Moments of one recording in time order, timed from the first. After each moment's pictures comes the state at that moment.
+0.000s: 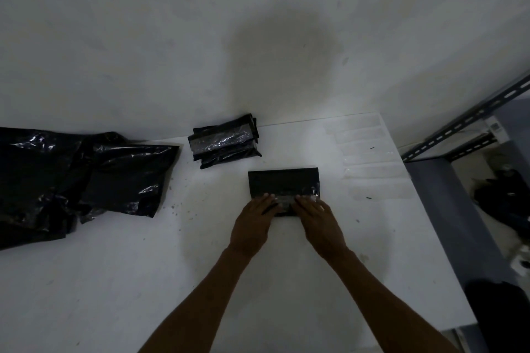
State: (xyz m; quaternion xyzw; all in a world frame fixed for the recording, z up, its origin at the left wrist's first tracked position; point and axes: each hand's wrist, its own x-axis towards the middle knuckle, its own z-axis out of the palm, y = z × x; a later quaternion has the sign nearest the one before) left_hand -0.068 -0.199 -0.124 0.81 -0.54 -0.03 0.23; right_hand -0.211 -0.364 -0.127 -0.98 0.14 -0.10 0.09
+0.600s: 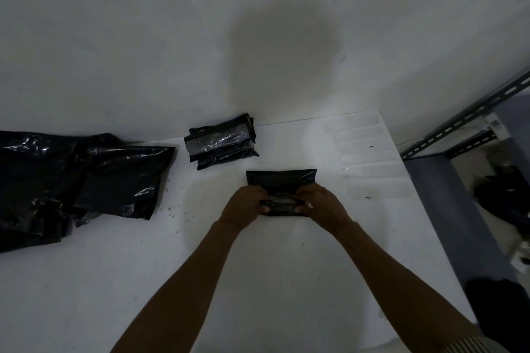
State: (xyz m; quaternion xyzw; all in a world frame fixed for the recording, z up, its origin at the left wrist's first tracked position) left_hand -0.007 -0.222 -0.118 0.80 -0.46 -0.24 0.29; right_hand -0.177 -0.413 -0.103 -0.95 0.16 0.02 0.27
